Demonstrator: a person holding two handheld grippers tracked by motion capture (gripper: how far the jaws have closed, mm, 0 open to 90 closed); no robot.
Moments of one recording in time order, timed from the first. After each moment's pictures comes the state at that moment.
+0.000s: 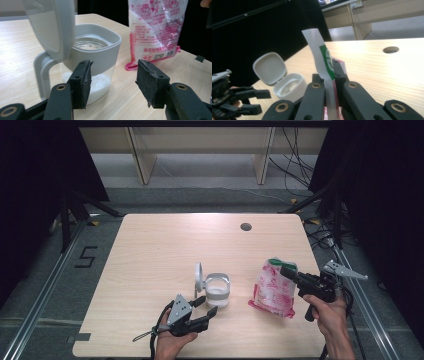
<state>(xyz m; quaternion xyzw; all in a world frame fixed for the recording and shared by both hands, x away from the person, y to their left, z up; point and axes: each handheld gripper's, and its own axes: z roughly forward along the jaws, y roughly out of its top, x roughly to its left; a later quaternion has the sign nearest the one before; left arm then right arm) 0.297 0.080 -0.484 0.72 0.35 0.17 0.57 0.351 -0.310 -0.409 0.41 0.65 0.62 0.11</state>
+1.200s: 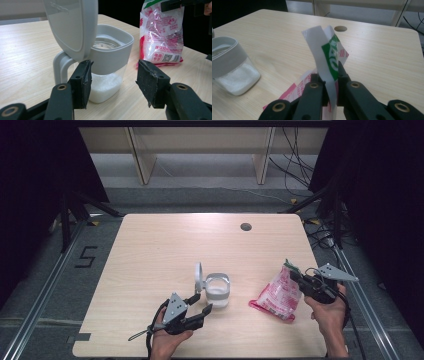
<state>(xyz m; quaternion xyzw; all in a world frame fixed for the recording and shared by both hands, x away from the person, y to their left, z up) 0.299 0.090 -0.484 0.71 0.36 0.19 0.57 0.355 -0.315 -0.430 0.47 0.71 0.48 0.23</state>
